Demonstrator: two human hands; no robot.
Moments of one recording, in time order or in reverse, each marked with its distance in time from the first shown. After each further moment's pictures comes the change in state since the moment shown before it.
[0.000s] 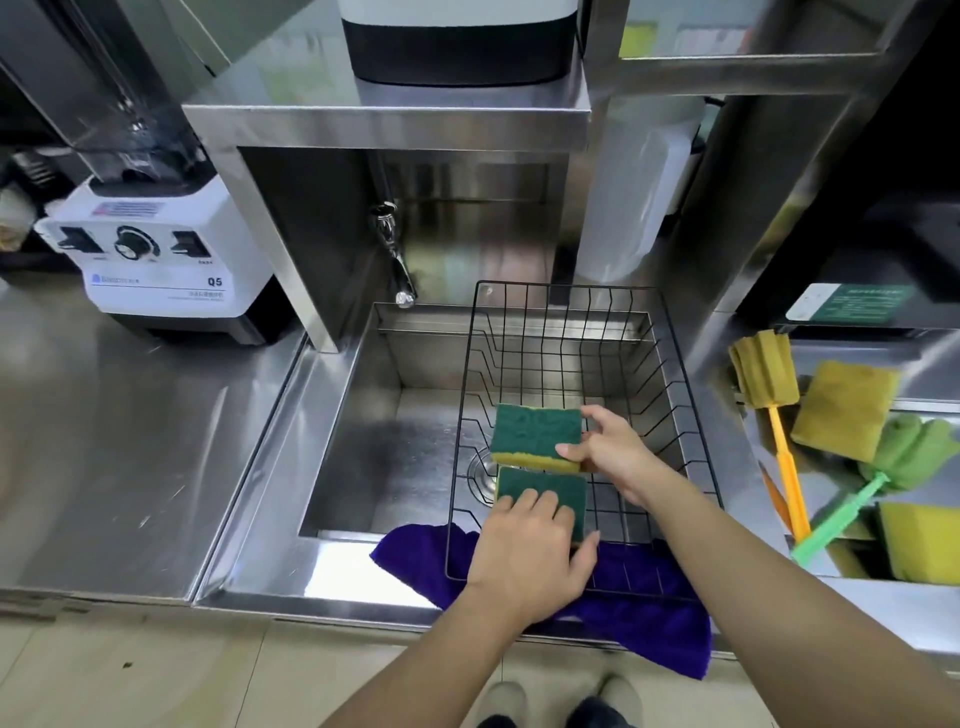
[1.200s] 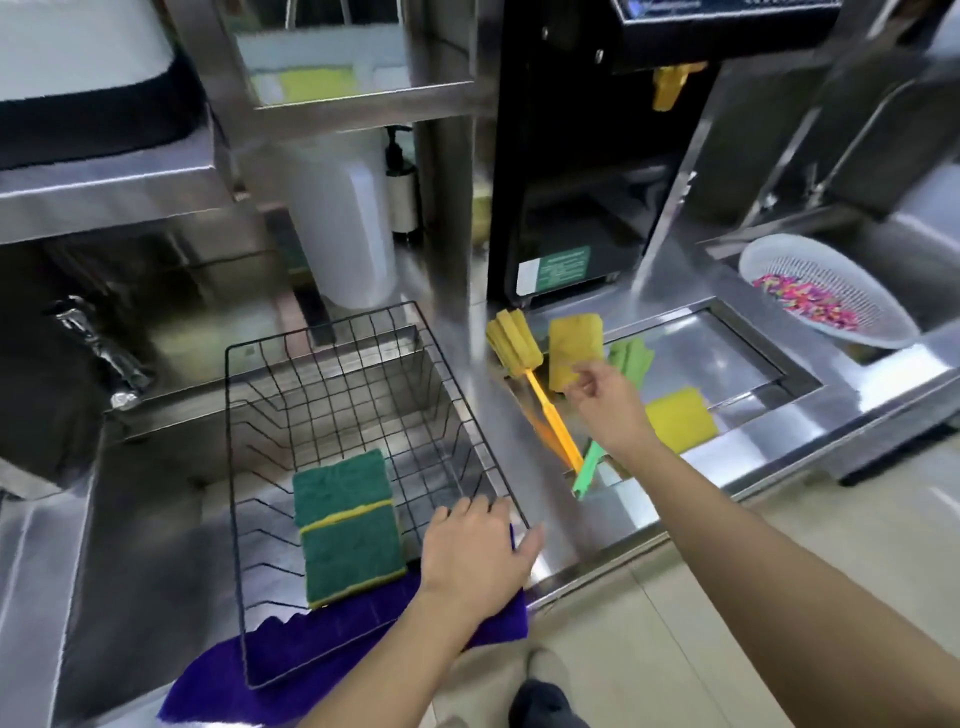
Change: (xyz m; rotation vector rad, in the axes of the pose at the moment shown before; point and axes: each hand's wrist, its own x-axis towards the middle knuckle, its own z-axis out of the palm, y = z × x) left_hand 0.047 0.099 0.011 0.033 -0.343 0.220; right_hand -0.083 0.033 -0.172 -0.333 0.750 -0.200
